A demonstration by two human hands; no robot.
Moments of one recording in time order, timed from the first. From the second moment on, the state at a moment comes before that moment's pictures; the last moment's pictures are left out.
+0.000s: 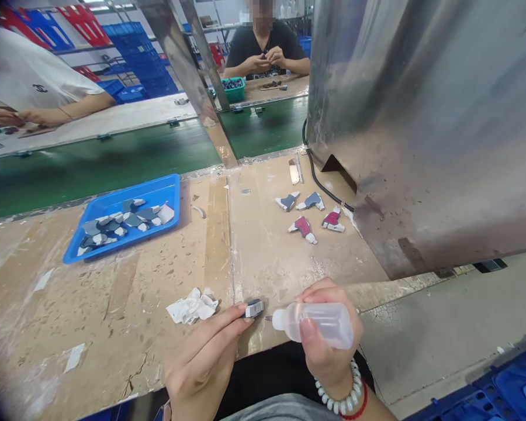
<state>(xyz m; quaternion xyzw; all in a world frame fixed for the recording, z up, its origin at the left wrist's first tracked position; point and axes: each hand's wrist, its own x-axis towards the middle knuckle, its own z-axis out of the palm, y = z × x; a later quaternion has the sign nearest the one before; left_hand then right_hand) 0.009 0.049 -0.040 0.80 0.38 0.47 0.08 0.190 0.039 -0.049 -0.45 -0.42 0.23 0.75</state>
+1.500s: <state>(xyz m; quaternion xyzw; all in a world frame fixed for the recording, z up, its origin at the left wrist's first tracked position) -0.003 0.038 -0.033 0.85 0.34 0.39 0.09 0.191 0.043 -0.055 -0.44 -0.33 0.25 0.80</state>
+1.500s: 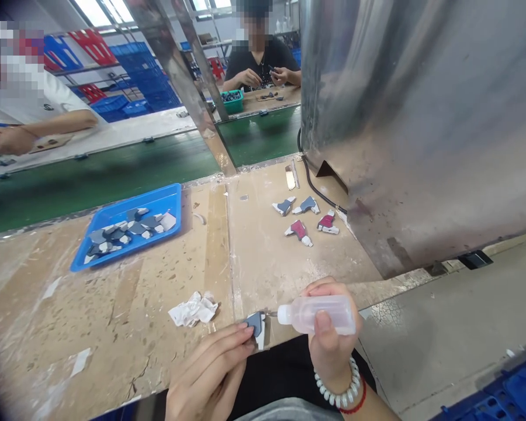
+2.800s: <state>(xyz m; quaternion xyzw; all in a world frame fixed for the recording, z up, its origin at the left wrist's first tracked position) 0.010 0.068 -0.017 0.85 0.35 0.37 0.12 0.190 0.043 -0.047 -0.46 -0.40 0.26 0.75</state>
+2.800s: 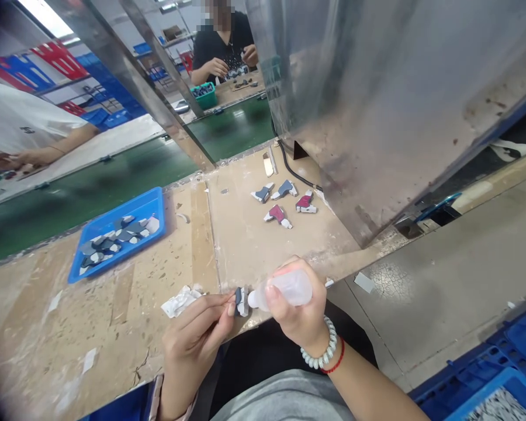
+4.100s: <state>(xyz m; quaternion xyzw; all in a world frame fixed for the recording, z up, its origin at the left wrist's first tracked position) 0.007 0.068 -0.022 0.83 0.38 0.36 0.17 0.189 0.041 -0.055 -0.42 -0.38 0.26 0.78</state>
